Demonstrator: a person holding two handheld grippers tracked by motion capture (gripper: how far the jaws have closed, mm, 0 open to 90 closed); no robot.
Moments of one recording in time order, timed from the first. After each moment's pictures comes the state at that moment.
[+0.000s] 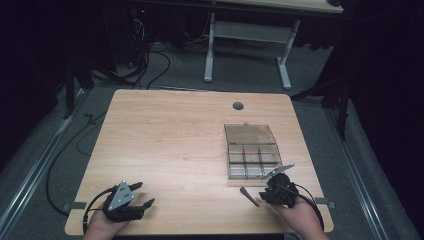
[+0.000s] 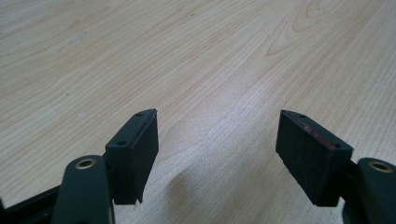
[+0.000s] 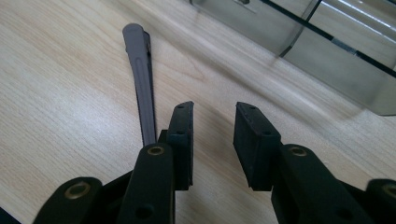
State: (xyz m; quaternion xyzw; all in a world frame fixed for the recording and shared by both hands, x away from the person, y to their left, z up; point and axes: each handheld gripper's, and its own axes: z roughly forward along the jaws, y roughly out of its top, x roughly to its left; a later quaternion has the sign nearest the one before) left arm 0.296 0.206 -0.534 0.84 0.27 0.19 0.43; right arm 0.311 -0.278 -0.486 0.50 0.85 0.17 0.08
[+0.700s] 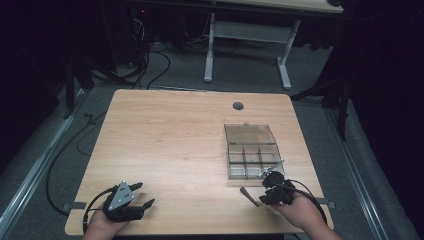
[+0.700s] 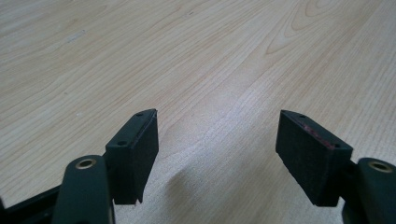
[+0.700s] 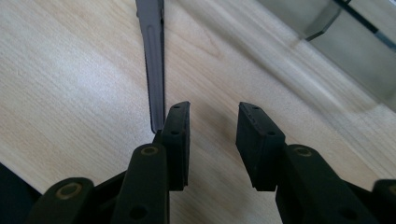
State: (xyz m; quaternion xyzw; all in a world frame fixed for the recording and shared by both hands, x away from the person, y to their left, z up) left arm 0.296 0.206 -0.534 0.84 0.27 0.19 0.43; right arm 0.320 -0.267 -0.481 0.46 0.88 0.09 0.04
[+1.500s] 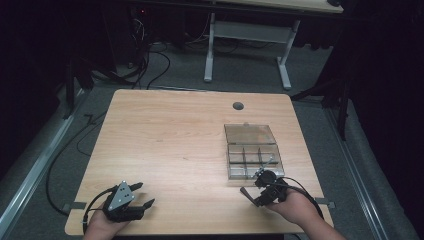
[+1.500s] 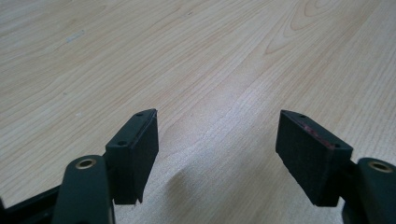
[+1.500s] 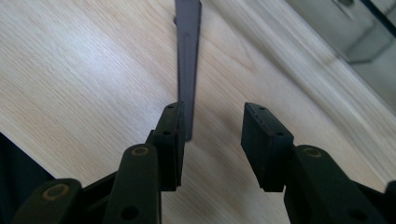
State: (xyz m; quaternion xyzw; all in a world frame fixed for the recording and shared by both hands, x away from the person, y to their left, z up) left arm 0.296 0.206 -0.534 0.84 0.27 0.19 0.43; right arm 0.328 -0.249 -0.480 0.42 0.90 0.07 0.01
